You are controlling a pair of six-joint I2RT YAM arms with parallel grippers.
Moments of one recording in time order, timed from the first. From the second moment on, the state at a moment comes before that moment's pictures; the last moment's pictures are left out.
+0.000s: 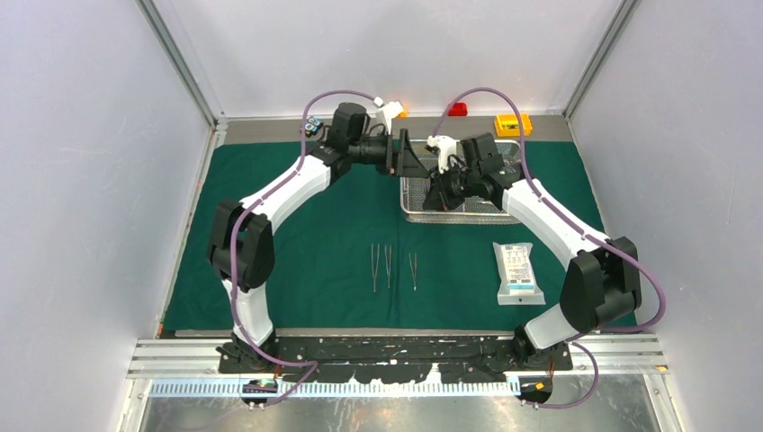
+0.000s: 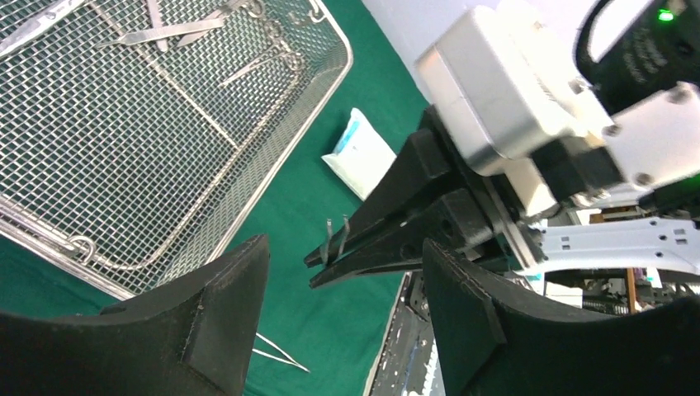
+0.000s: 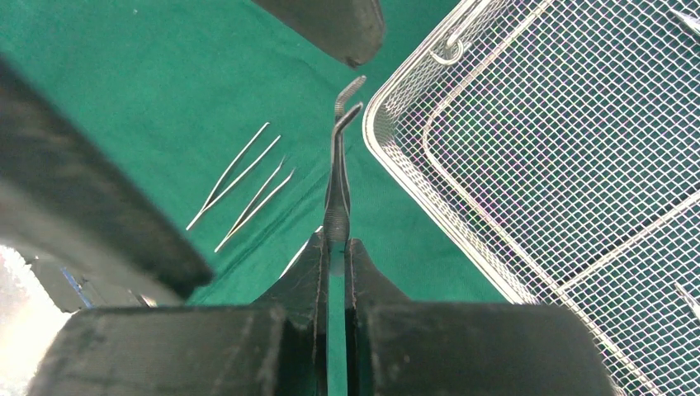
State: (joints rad) left arm -0.51 1.86 1.57 -0.13 0.84 -0.51; right arm 0.39 1.51 1.21 -0.52 -0.49 -0.08
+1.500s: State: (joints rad) left arm -0.48 1.89 1.45 0.10 1.12 -0.45; right arm 0.28 1.43 1.15 -0.51 -0.77 -0.17
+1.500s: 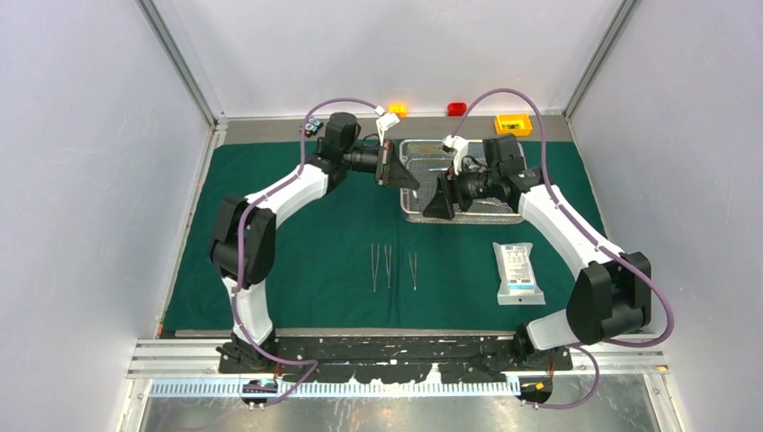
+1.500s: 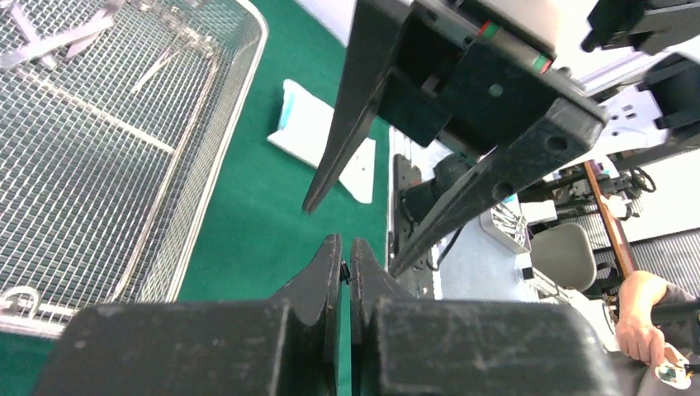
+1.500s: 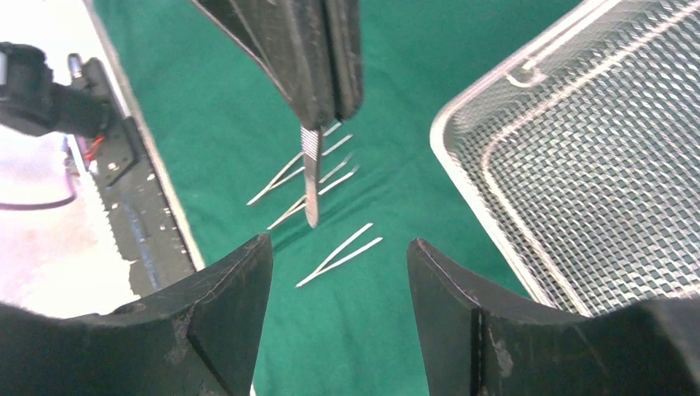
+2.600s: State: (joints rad) left arm -0.48 1.89 1.39 0.30 1.12 -0.56; right arm 0.30 1.50 1.18 -0.52 -0.89 -0.11
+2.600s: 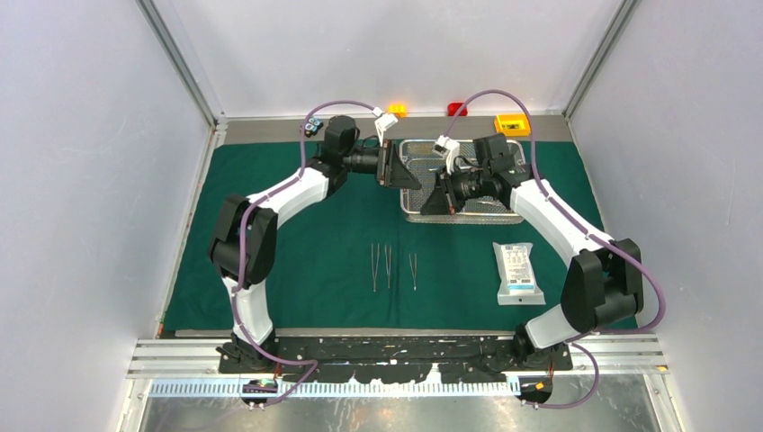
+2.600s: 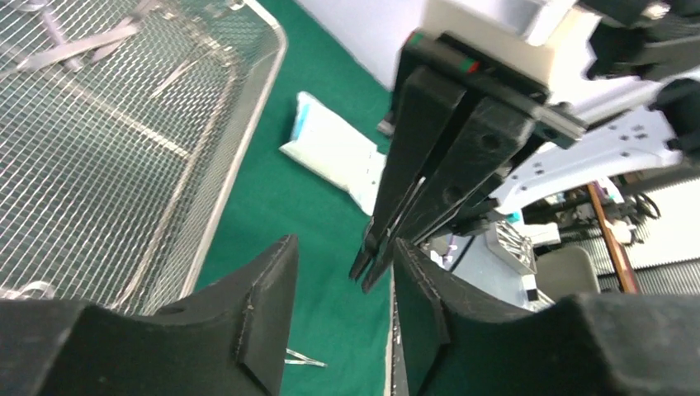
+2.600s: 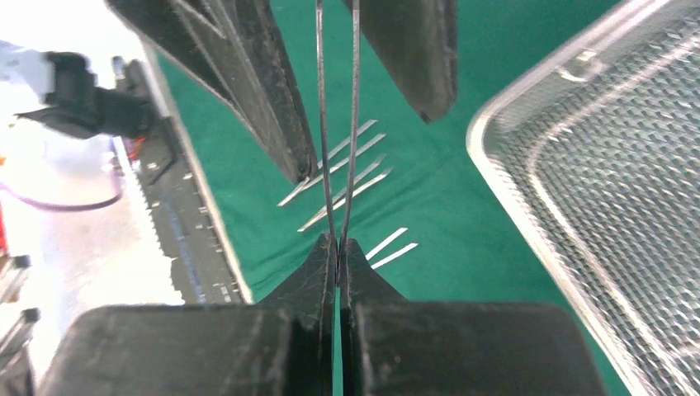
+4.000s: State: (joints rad) left arm -0.50 1.98 1.61 -0.18 0.78 -0.52; right arm 0.54 1.58 1.25 -0.53 -0.08 -0.10
